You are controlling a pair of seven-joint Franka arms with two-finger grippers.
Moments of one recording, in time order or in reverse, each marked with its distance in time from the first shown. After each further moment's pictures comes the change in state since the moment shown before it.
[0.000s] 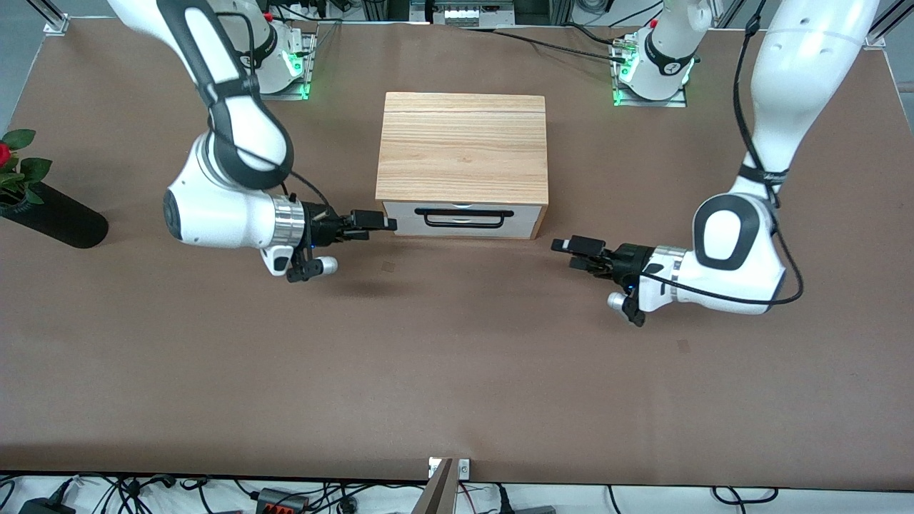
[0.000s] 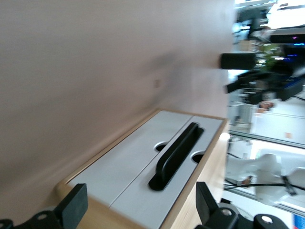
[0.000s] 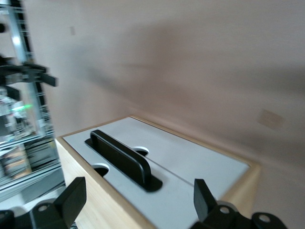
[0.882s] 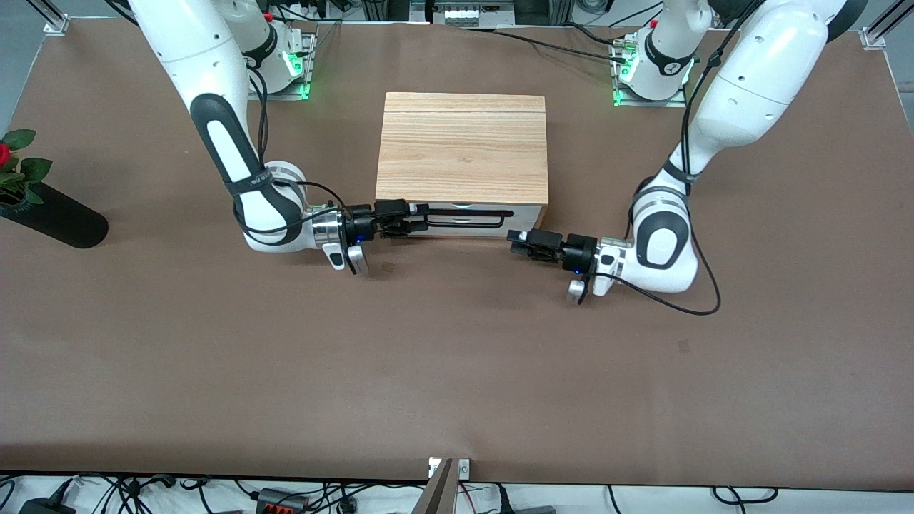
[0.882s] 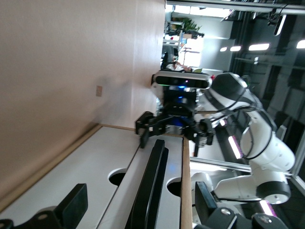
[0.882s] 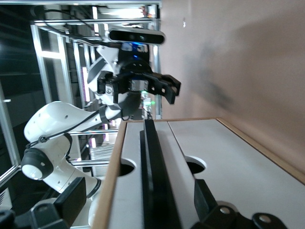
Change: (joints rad) left arm -0.080 0.097 -0.010 -0.220 -0.510 0.032 0.288; right arm 0.013 0.216 0.021 -0.163 0.724 -0.263 -0.750
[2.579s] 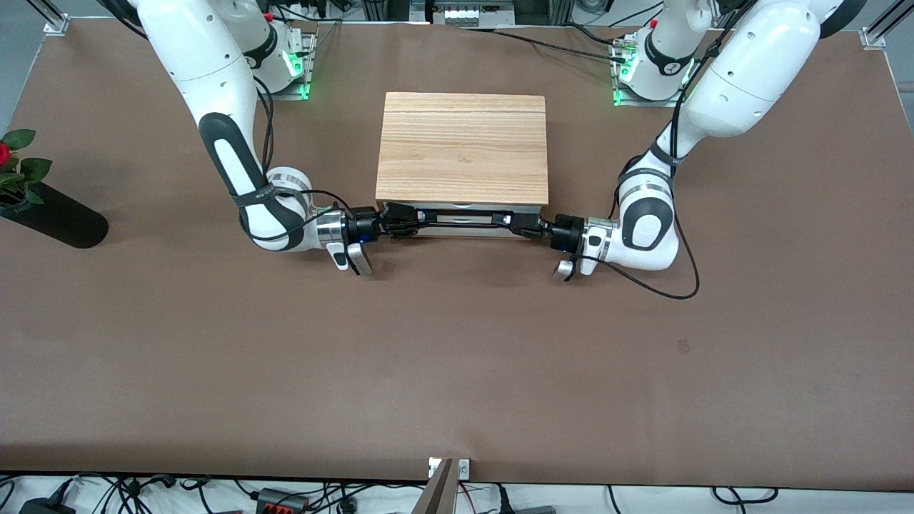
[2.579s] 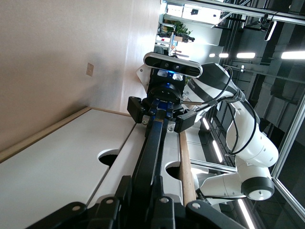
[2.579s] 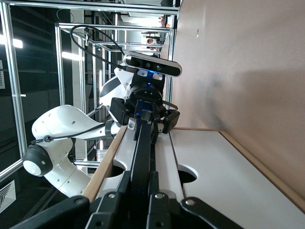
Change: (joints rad) left arm 0.021 -0.032 -0.047 -0.107 -0.061 0.003 0.033; right arm -0.003 0.035 0.000 0.008 0.052 -0.033 -0.102
